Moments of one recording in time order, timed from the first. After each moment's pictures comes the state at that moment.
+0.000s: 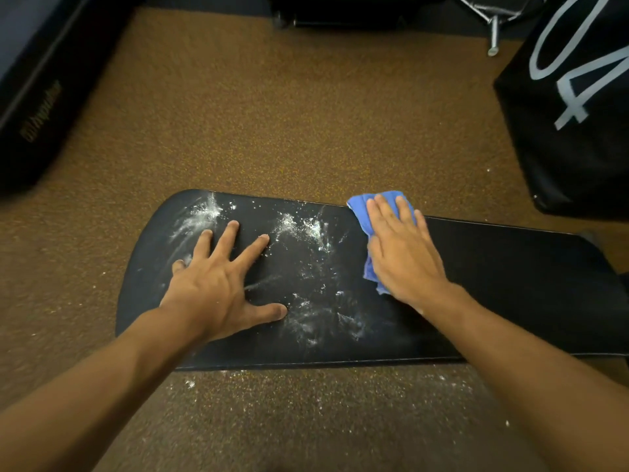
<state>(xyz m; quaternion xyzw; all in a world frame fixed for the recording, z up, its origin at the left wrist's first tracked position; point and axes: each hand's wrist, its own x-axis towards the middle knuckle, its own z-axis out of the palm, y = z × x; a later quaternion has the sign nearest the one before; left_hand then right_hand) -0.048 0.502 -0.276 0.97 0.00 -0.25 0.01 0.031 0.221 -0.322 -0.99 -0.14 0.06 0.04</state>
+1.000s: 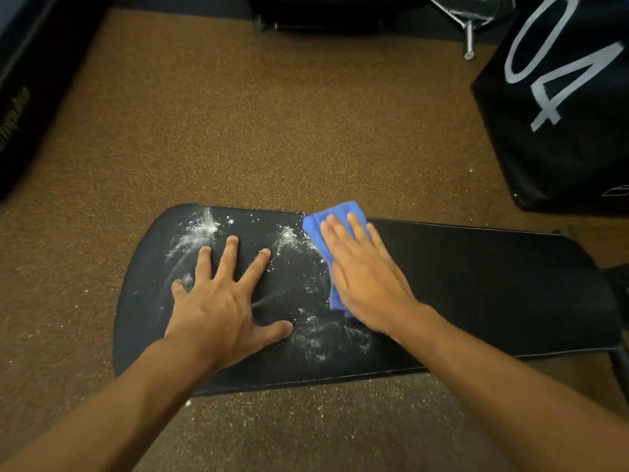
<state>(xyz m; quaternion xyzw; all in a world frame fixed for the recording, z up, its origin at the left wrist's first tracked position) -0.051 0.504 -0.284 0.97 -0.02 -0.23 0.01 0.007 0.269 -0.316 -0.97 -0.24 0.07 0.05</state>
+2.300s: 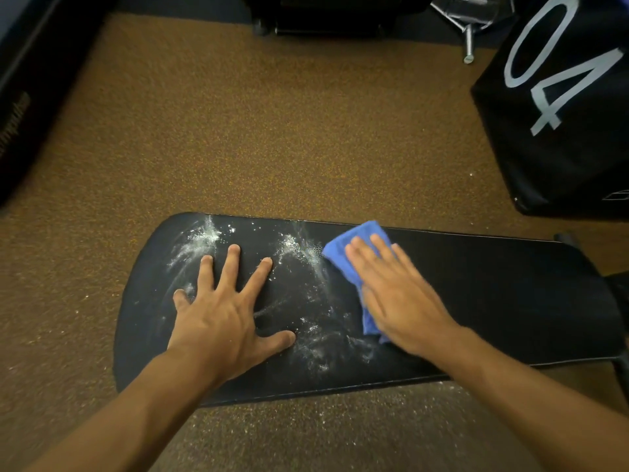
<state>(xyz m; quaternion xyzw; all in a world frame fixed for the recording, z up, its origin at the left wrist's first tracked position) -0.050 0.501 -0.280 0.97 -0.02 -0.24 -0.01 -0.007 0.225 -0.317 -0.97 -0.25 0.08 0.04</state>
